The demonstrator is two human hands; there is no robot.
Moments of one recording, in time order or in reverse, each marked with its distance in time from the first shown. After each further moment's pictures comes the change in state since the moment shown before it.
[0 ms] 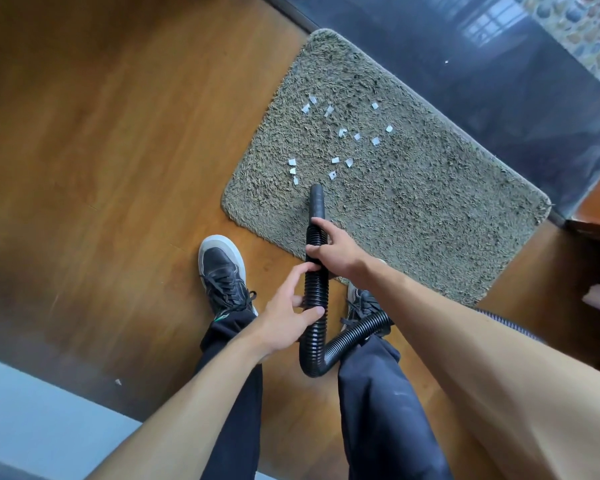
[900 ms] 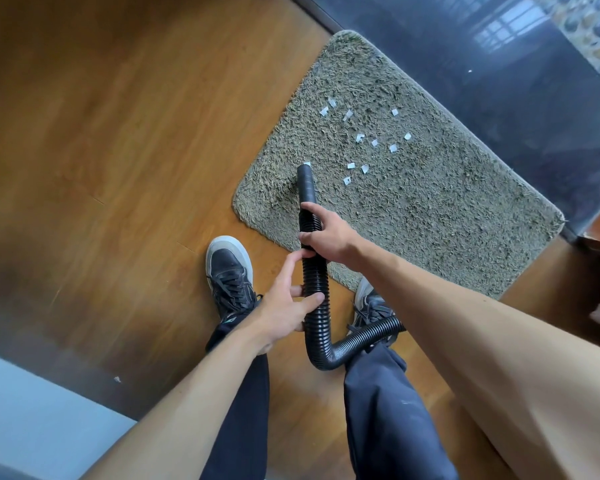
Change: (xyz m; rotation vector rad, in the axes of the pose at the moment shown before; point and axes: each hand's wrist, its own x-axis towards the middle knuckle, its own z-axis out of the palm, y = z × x) left_hand 0.011 0.013 -0.026 -0.153 0.060 -0.024; right_hand 0.034 -0.041 0.018 -0.288 0.004 -0.098
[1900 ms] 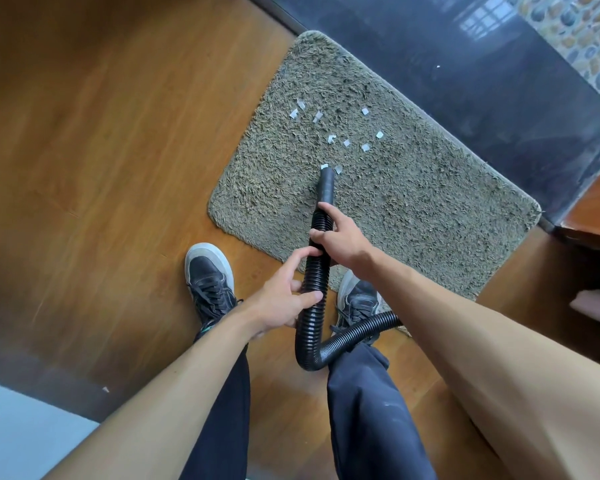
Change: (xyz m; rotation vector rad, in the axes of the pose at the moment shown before) left_hand 0.019 0.034 0.029 0.164 -0.167 -0.058; right_hand -0.014 0.040 -0.047 0.298 0.103 0.078
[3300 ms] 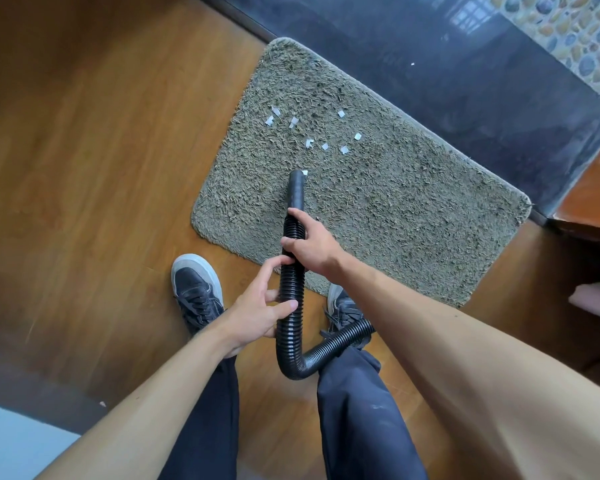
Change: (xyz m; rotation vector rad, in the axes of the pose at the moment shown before) left_hand -0.002 -0.001 0.010 -0.034 0.080 -0.017; right_hand 0.006 0.005 0.003 -0.094 -0.045 -0.079
